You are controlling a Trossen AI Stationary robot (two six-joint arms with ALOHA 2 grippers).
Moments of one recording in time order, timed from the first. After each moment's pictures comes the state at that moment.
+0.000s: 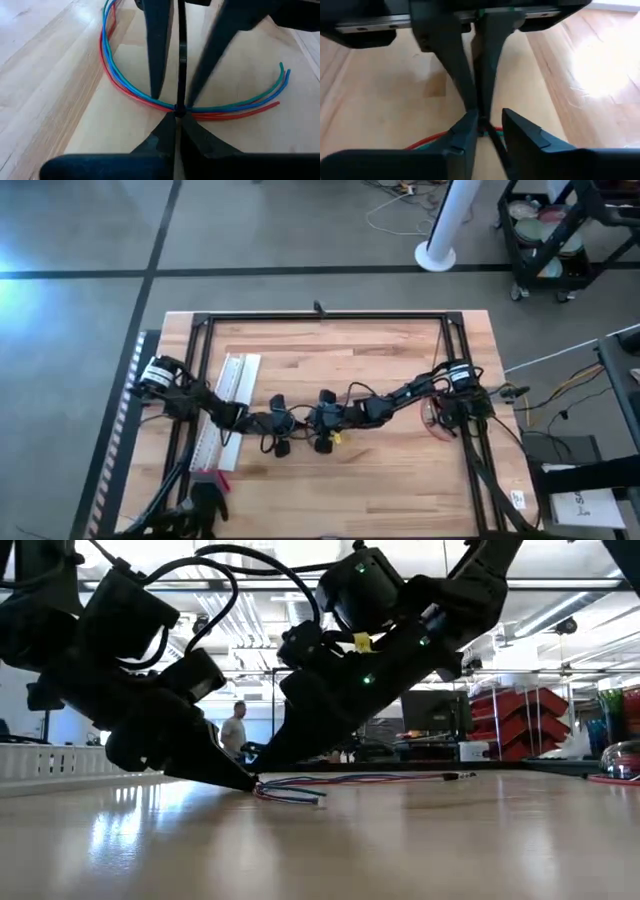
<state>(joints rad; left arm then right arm) -0.27 1.79 0.40 0.84 -0.34 -0.28 0.13 2.17 1.11 0.40 0.18 0.09</state>
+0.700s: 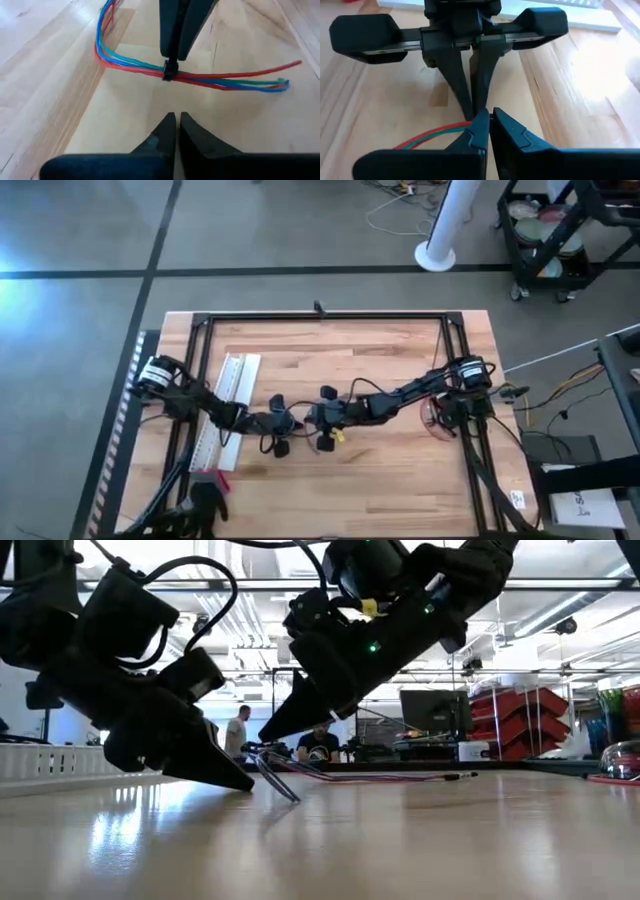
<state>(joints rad) -0.27 1.75 0.40 0.82 -0.34 -0.26 0.13 2.07 1.11 0.31 0.18 0.06</state>
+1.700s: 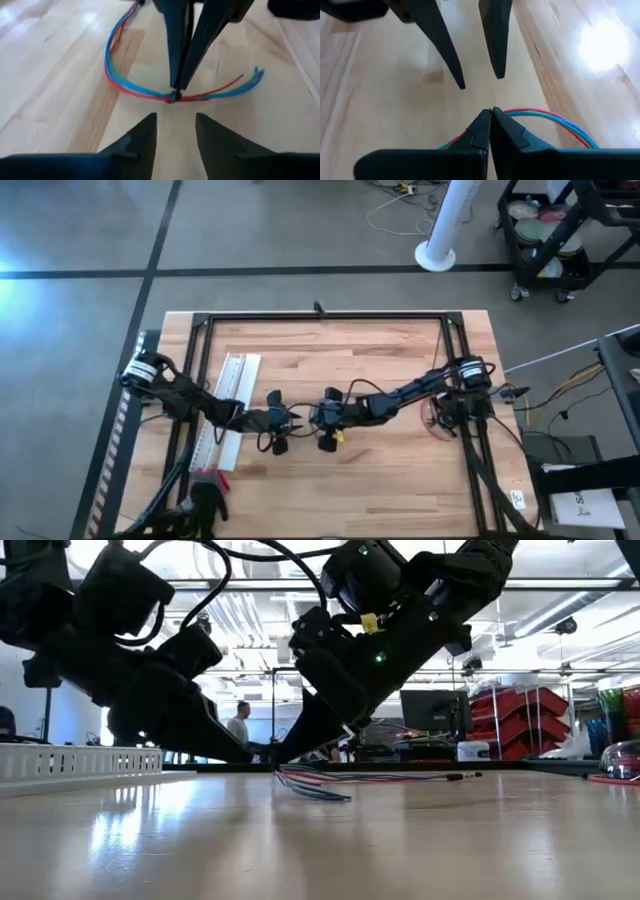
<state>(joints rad) -0.28 1.64 0.40 0.71 -0.38 -0.24 0.13 2.06 1.11 0.22 0.18 0.16</state>
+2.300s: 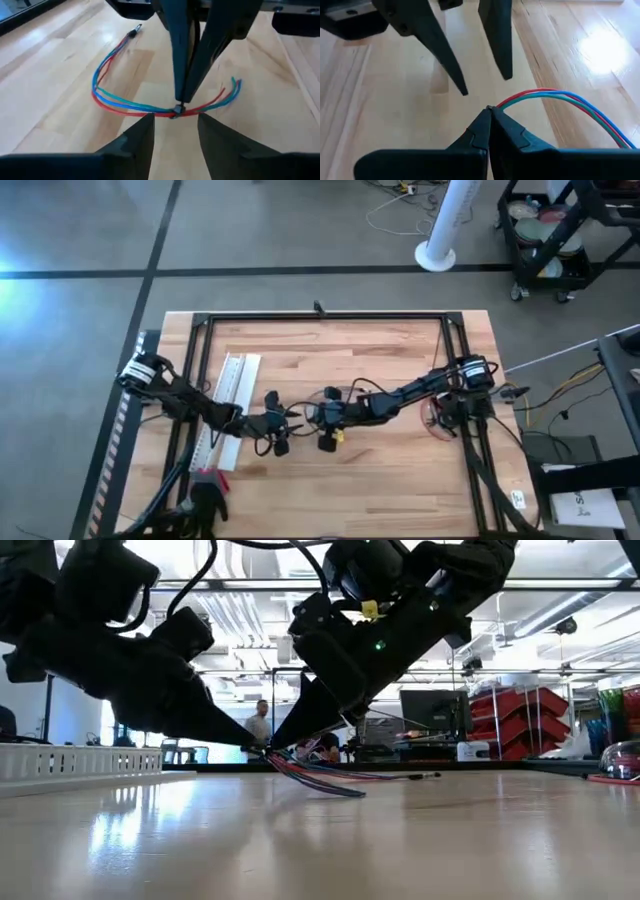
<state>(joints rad) -0.33 1.67 0.40 0.83 -0.53 -0.20 0.13 2.05 1.11 0.22 0.17 0.17</state>
